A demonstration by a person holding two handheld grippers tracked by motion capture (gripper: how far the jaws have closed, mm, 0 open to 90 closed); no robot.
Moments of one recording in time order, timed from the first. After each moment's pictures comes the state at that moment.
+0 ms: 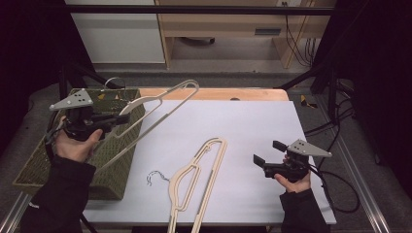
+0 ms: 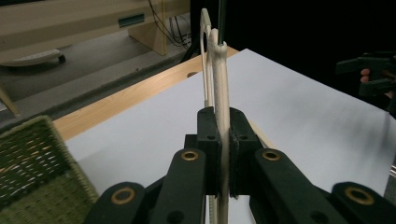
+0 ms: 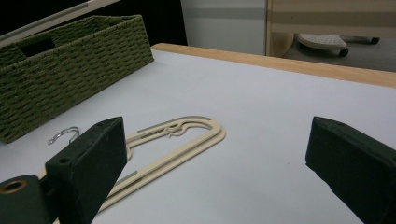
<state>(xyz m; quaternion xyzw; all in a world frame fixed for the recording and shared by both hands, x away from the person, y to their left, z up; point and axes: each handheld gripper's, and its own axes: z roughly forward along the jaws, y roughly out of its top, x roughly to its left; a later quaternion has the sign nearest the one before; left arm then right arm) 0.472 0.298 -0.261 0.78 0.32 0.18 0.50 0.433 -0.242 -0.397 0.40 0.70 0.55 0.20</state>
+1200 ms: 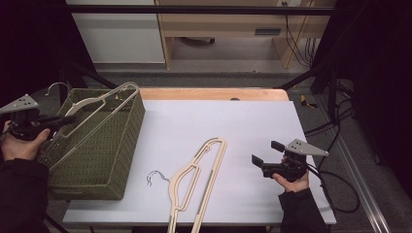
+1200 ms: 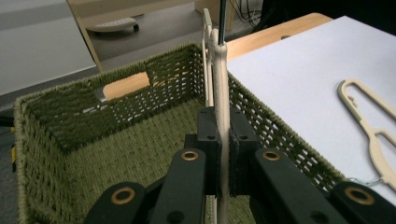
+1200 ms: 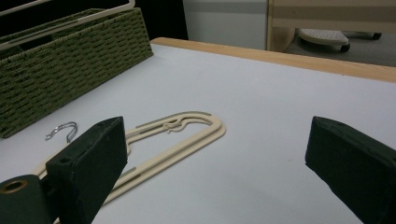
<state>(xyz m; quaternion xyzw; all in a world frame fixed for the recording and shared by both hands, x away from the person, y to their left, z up) 0.492 0.438 -0.302 0.77 0.40 0.24 0.44 0.436 -0.238 -0.400 0.41 0.71 0.54 0.20</state>
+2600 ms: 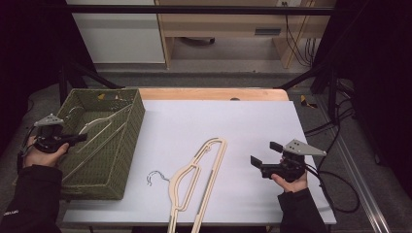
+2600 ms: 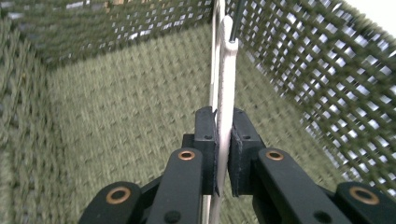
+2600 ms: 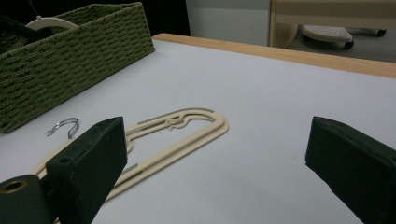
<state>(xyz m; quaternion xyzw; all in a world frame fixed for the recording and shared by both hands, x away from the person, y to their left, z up) 0.509 0.440 -0.382 0.77 0.48 0.20 0.36 0.436 -0.235 -0.402 0.41 0.71 0.54 0.19</state>
